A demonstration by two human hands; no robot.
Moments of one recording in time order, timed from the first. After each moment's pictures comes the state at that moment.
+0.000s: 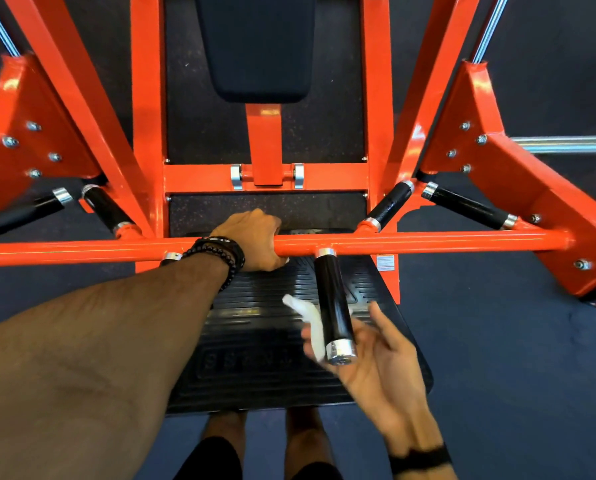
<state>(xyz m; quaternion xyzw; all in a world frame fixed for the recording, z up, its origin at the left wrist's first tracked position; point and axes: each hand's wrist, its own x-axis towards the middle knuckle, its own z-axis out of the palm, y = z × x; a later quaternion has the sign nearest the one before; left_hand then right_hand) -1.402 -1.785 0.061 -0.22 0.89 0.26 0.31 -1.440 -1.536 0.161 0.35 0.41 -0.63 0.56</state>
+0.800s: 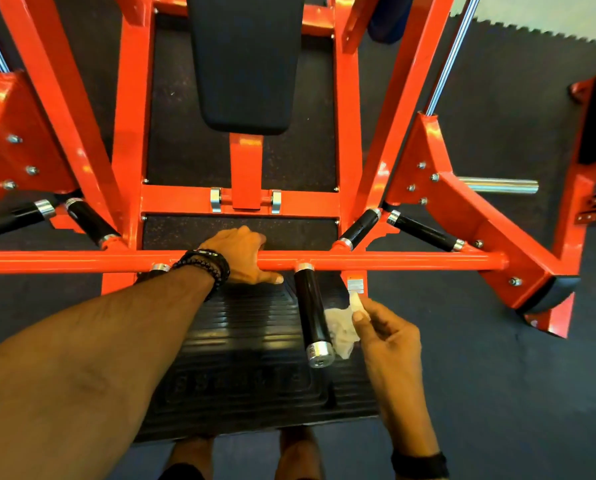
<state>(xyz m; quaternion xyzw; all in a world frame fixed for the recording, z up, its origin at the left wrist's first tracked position) -1.403 -1.788 0.071 -0.19 0.89 0.25 0.34 -1.457 -1.522 0.177 0.01 0.83 -0.46 0.33</state>
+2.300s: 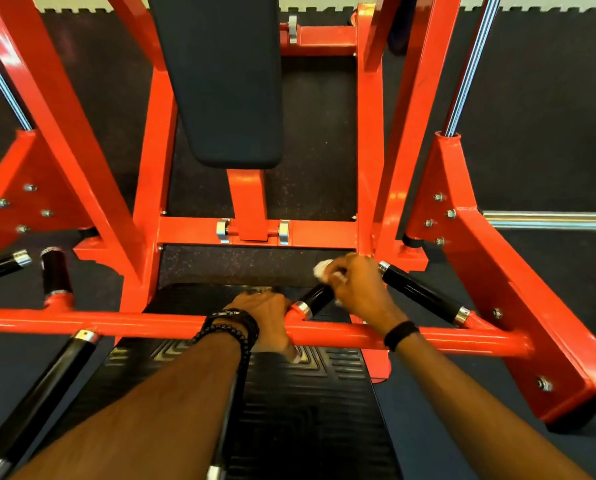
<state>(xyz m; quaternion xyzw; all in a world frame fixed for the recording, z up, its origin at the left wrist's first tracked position) -1.517 -1.702 0.047 -0.26 0.81 0.29 0.45 -1.676 -1.592 0.035 -0.35 0.82 -0.24 0.38</state>
